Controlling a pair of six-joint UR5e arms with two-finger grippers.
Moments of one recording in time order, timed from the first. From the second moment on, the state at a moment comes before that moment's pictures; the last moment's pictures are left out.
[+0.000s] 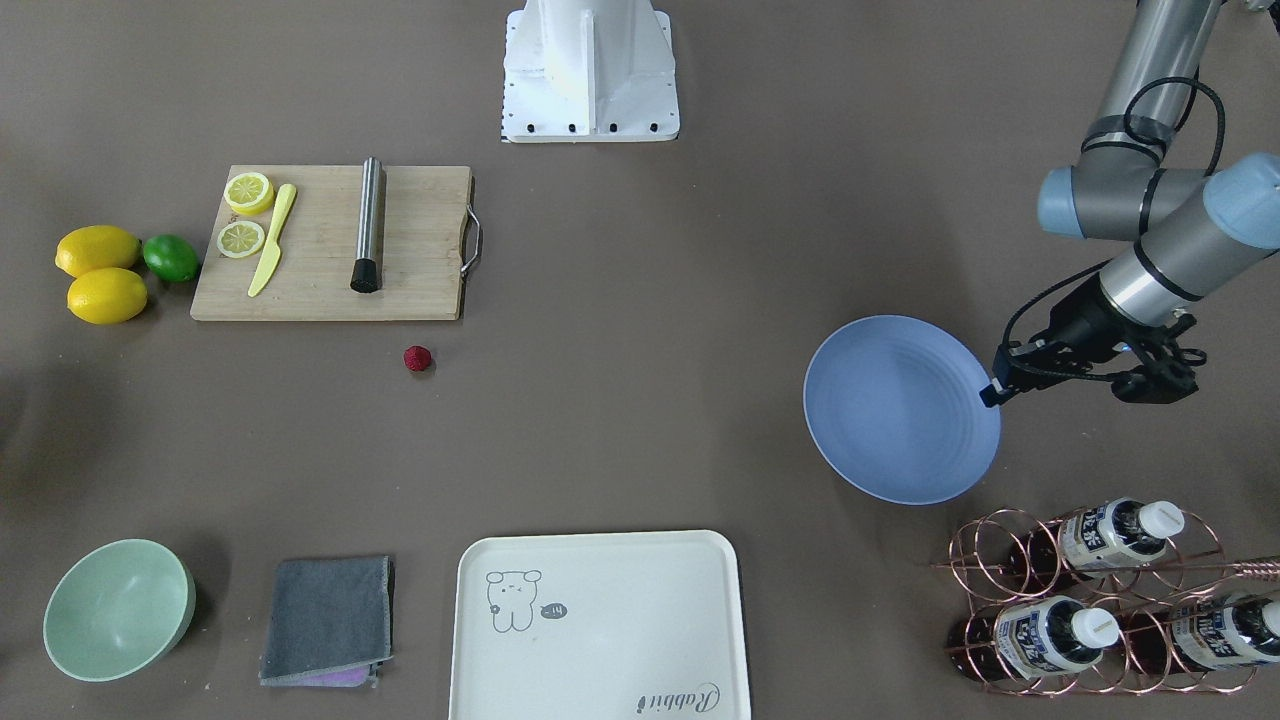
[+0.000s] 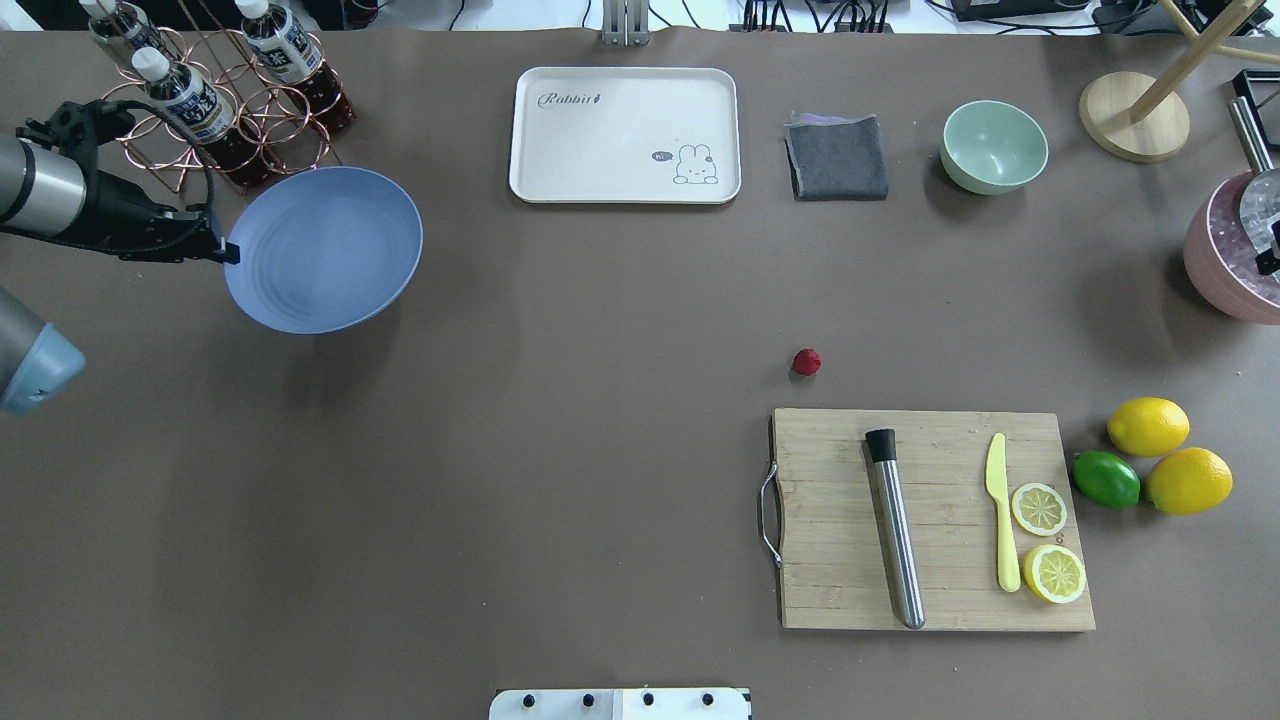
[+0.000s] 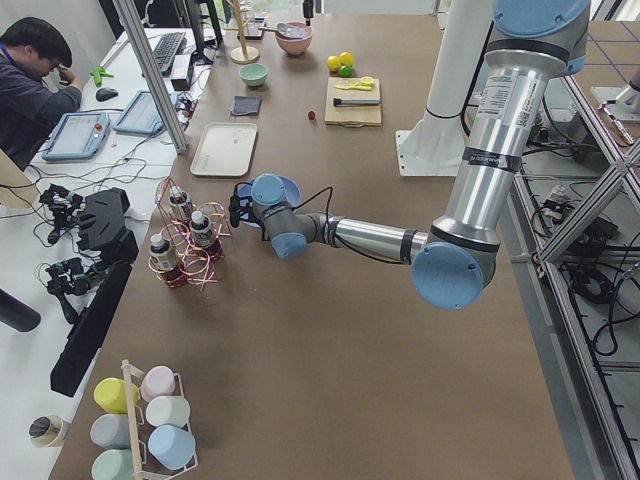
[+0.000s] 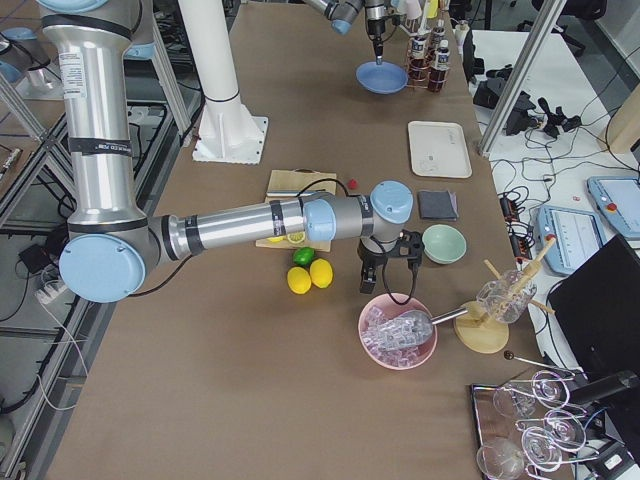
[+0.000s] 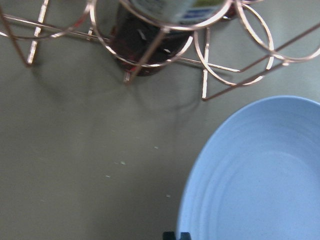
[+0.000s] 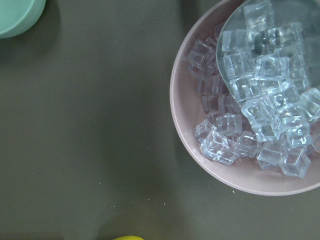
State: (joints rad) left arm -0.99 -1.83 -1.44 -2.50 -2.27 -1.24; right arm 1.38 -1.53 1.73 -1.64 2.40 0.33
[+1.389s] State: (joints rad) left arm -0.59 -2.11 -1.48 -2.27 -1.88 -1.44; right arm 1.35 -1.50 1.74 -1.62 2.41 0.33
